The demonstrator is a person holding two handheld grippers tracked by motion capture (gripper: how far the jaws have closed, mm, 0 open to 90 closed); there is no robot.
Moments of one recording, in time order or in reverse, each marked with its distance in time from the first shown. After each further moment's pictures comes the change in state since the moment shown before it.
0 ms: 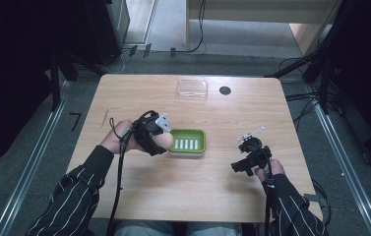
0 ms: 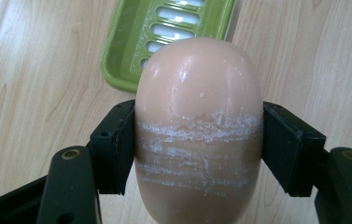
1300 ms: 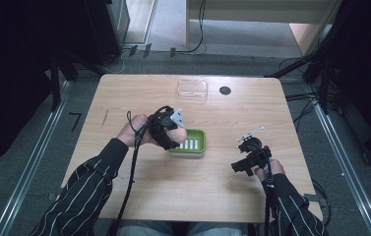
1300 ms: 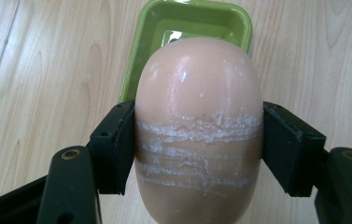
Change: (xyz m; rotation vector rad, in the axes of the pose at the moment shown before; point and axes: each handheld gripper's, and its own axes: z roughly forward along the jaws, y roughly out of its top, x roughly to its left) left arm 0.008 0.036 0.021 -0.035 0.007 0.065; right arm -0.001 0.000 0.002 0.009 -0.009 0.003
